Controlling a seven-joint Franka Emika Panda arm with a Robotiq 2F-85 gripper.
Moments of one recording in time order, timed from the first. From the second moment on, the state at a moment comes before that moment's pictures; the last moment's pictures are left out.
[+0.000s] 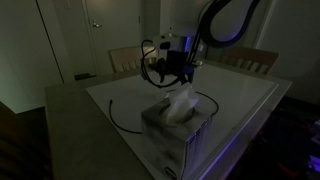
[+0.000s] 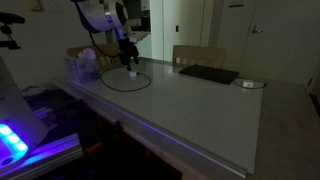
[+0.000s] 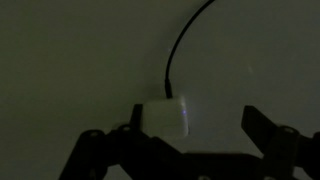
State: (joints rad) arm 0.19 0.37 0.09 -2.31 -0.50 2.82 -1.19
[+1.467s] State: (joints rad) arm 0.20 0.33 0.14 -2.30 -0.34 2.81 -0.88
